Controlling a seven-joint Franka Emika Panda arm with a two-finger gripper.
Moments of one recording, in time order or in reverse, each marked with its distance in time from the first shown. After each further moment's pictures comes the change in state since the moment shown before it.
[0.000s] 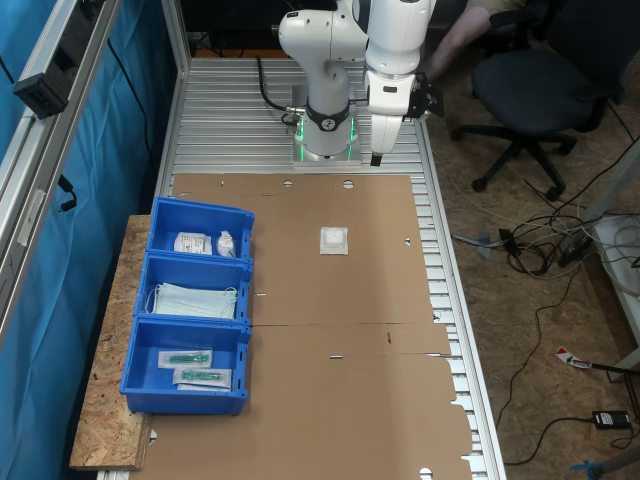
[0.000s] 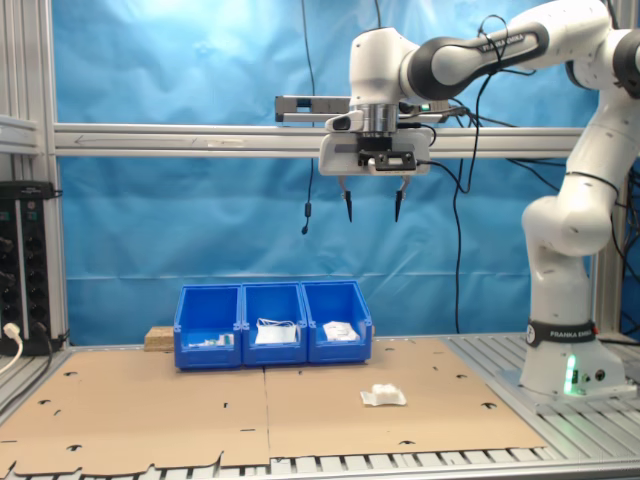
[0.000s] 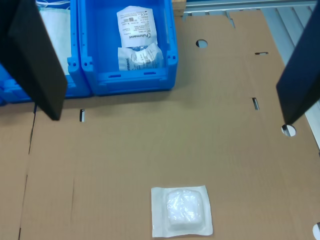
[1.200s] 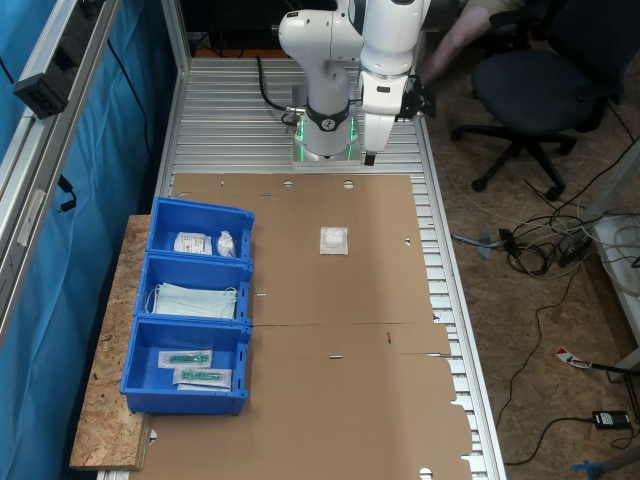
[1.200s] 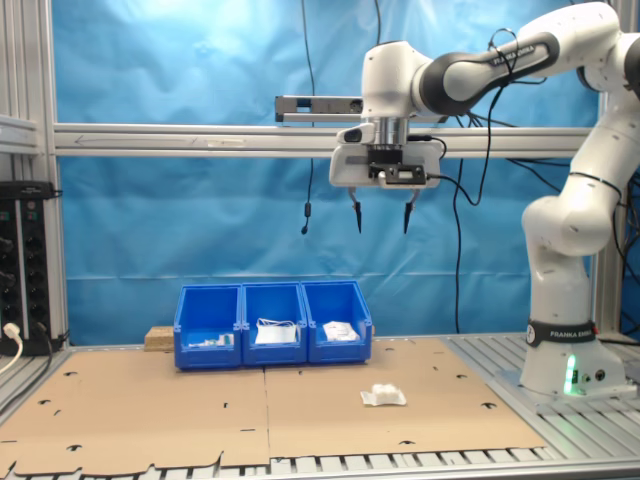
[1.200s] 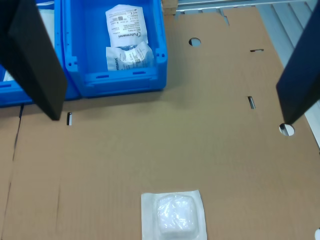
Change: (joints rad) arm -0.004 -0.075 -0.001 -0.133 0.000 0.076 -0.002
